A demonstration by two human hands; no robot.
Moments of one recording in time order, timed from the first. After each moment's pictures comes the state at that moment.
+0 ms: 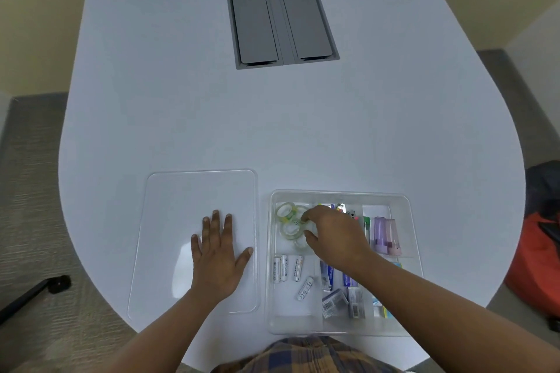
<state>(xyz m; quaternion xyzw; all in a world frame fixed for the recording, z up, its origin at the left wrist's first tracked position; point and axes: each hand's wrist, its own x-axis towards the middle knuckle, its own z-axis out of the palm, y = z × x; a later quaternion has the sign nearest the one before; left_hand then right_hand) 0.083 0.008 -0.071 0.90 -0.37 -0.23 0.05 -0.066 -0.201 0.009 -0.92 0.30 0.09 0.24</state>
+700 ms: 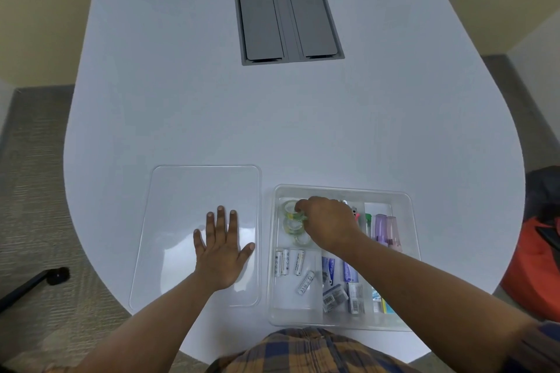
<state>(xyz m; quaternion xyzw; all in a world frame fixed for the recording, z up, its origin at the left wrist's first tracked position) 0.086 0.004 -0.063 0.86 -0.38 -0.33 0.01 -0.041 -0.207 -0.003 -0.94 0.26 0.17 0.15</state>
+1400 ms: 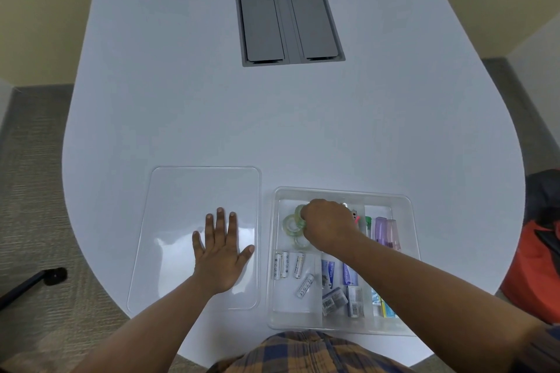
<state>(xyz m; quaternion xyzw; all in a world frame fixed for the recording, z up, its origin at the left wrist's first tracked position) 0.086 0.008 -0.072 0.87 -0.38 -0.32 0.01 -0.032 -0.206 0.007 -0.93 0.26 0.26 0.10</state>
